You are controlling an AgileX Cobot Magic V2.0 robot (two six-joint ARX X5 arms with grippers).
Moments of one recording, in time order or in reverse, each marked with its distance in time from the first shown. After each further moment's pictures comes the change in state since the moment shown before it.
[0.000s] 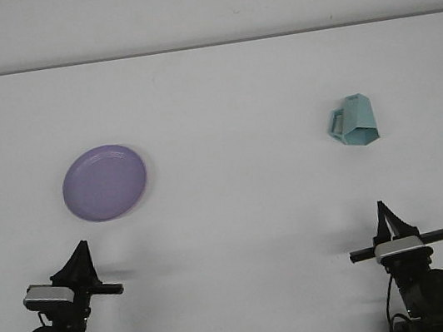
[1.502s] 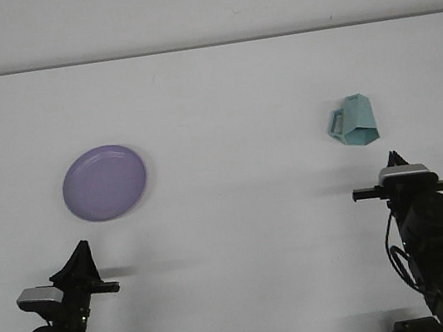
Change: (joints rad) left arm 0.000 0.000 0.000 0.002 0.000 -0.240; right arm 0.000 0.785 0.429 0.183 0.195 0.082
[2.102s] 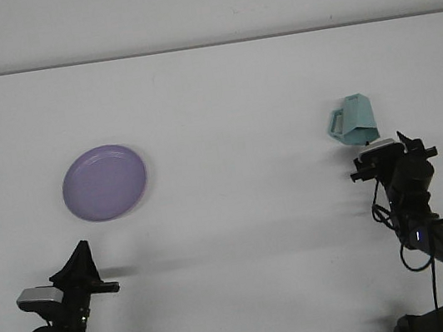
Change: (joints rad) left arm 0.000 0.000 0.000 0.000 0.000 0.000; right arm -0.173 0.762 0.070 0.592 -0.114 -0.310
